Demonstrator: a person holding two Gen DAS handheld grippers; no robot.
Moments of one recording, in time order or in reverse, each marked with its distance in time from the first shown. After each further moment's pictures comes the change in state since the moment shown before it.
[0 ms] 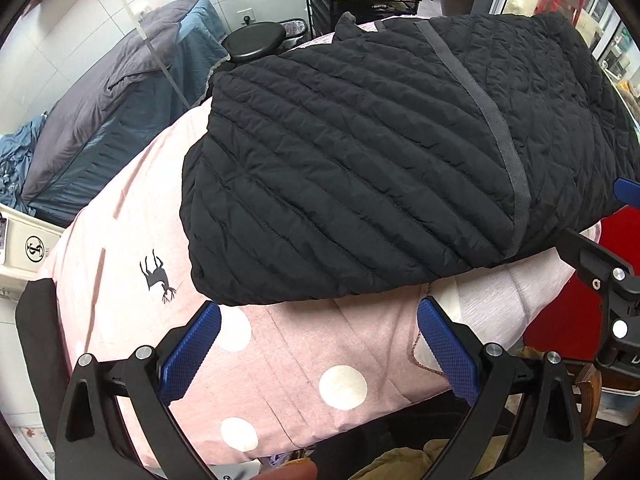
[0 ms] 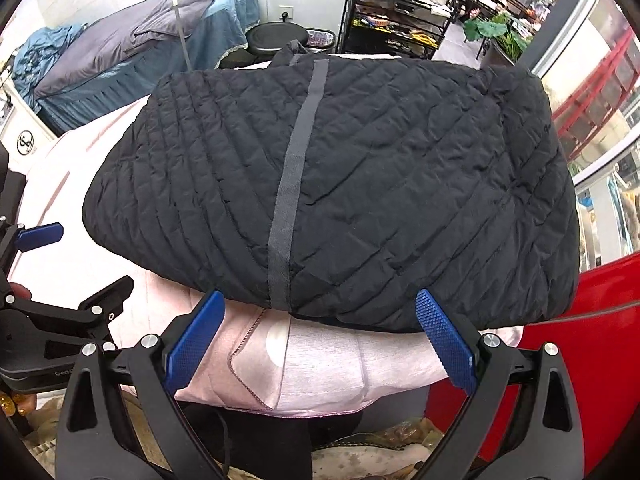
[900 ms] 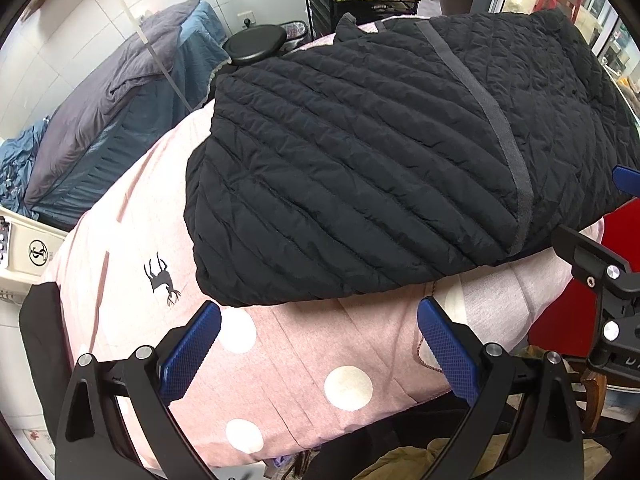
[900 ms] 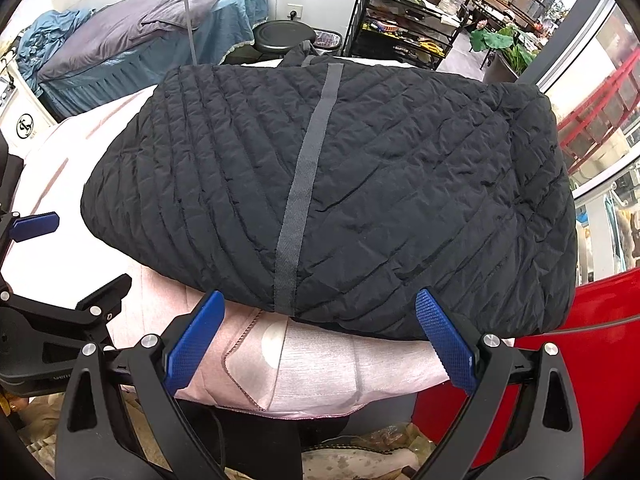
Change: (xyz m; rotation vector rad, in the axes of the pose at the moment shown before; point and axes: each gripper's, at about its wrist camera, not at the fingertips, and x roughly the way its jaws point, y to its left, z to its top) left arm -0.001 0.000 0.000 0.012 -0.015 0.019; right arm 0.002 0.013 0.001 -0.040 -0.002 -0.024
